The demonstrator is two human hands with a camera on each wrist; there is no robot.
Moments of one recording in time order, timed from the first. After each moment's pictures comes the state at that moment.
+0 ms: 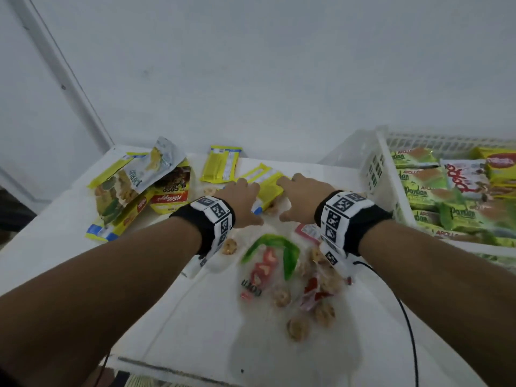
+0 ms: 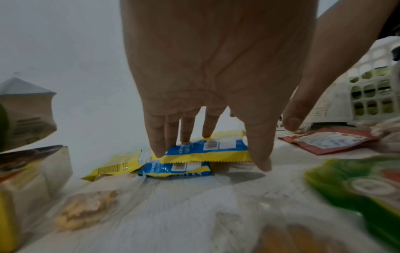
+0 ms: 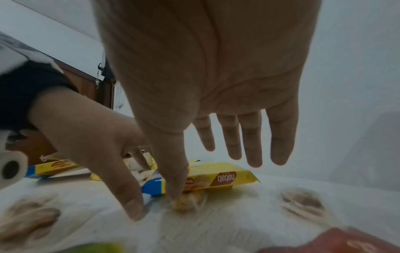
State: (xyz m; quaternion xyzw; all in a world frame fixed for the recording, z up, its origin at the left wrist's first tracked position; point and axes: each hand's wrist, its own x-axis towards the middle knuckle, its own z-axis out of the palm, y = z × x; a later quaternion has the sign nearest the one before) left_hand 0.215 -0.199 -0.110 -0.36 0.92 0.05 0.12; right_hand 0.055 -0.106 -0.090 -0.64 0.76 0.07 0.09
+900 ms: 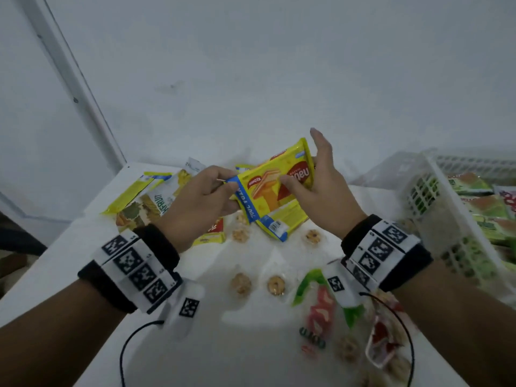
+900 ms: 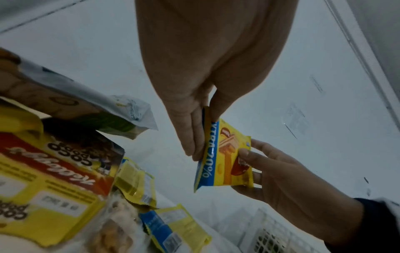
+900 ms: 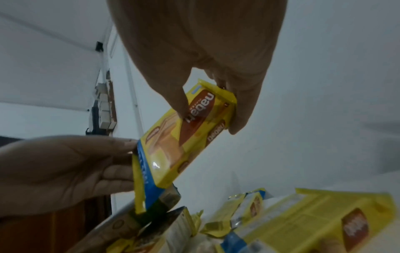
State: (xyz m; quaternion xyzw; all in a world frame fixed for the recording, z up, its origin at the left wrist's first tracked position) left_hand 0.330 -0.261 -0.061 -0.34 0.68 0.57 -0.31; right_hand 0.114 -0.168 -0.067 -0.55 0.68 -0.47 0.12
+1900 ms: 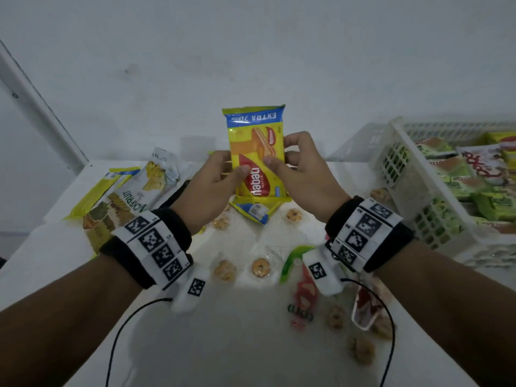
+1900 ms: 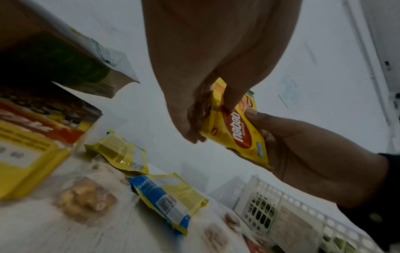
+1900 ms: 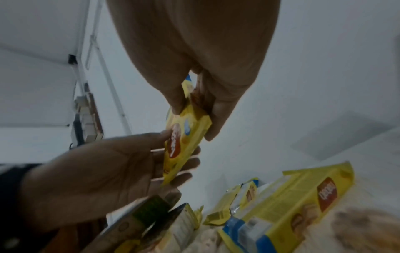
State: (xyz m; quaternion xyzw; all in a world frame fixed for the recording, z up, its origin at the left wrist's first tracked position) left_hand 0.283 -0.256 -0.079 -0.30 0.72 0.56 -0.28; right_hand 0.129 -0.150 -0.066 -0.43 0.65 -0.57 0.25
